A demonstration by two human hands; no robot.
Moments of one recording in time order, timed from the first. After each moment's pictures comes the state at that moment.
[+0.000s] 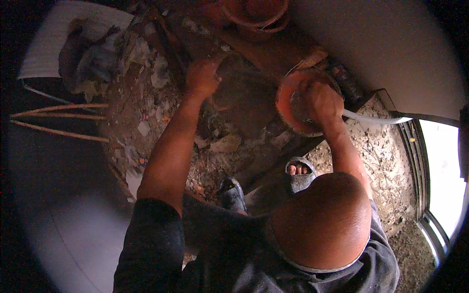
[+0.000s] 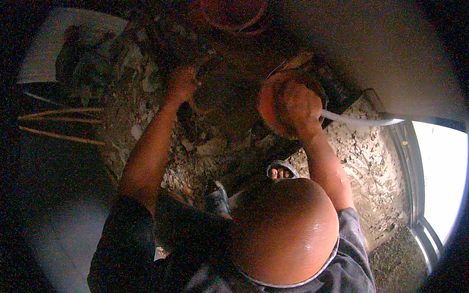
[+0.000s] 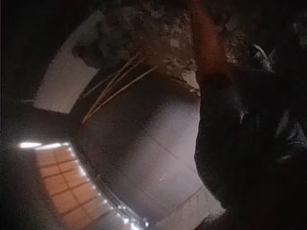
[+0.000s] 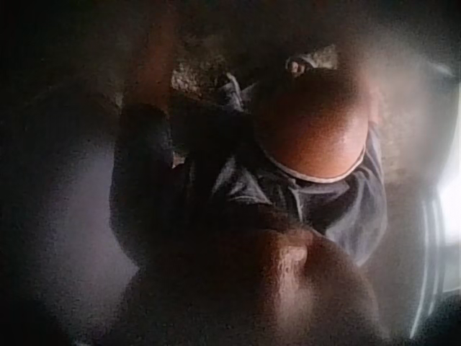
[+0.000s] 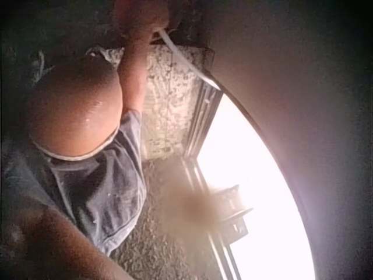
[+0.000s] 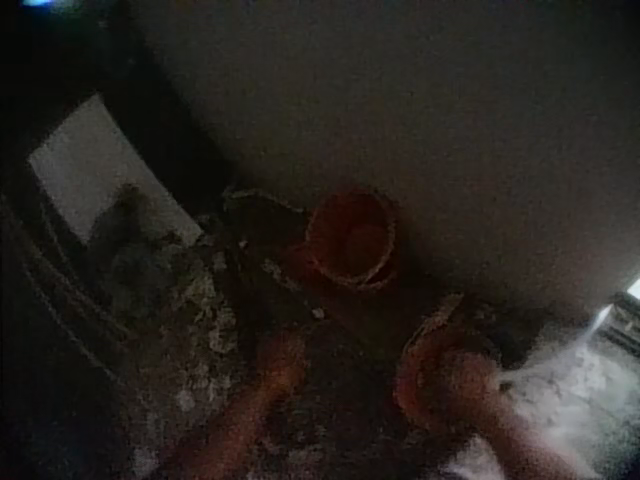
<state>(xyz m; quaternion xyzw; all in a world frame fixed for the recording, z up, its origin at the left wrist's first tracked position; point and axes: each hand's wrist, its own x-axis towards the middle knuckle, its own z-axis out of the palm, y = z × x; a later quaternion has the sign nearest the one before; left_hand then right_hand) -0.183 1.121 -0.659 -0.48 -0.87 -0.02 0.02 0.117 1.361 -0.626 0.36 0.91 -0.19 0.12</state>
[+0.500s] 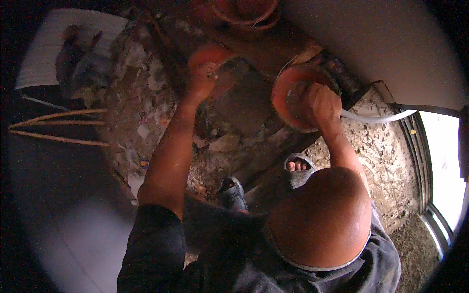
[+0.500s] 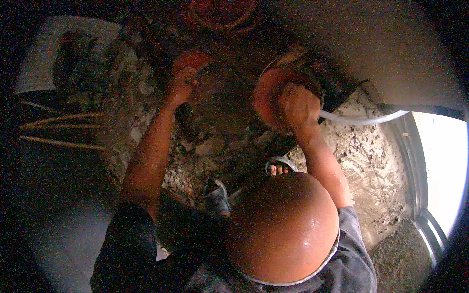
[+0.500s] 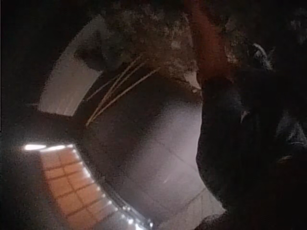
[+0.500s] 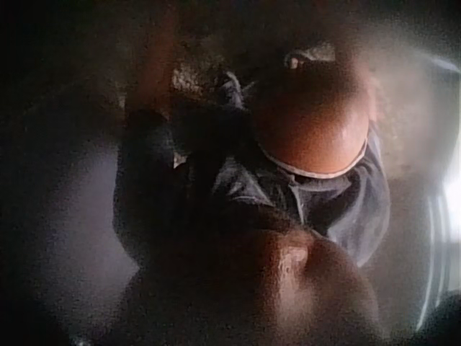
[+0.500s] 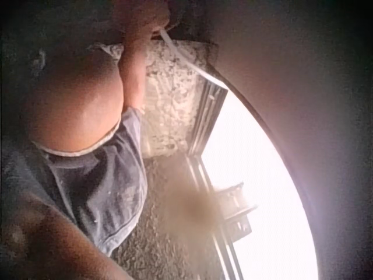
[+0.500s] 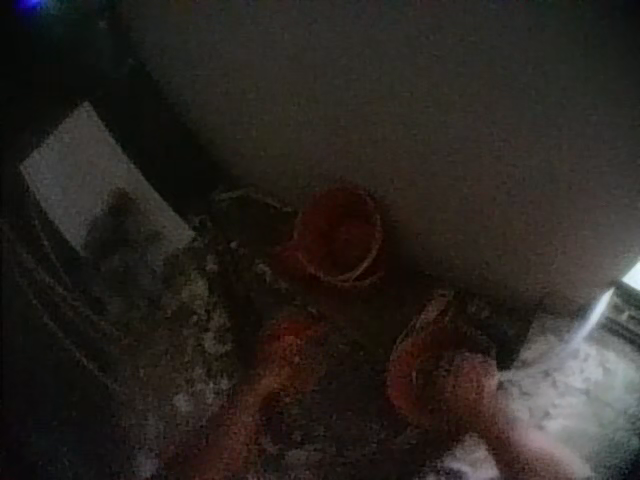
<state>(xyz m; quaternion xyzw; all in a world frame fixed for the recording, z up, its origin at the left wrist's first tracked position) -0.173 1.111 -0.656 -0.32 -0.84 -0.39 -0.22 0.138 1.351 -0.648 0.34 0.93 -0.14 0.05</state>
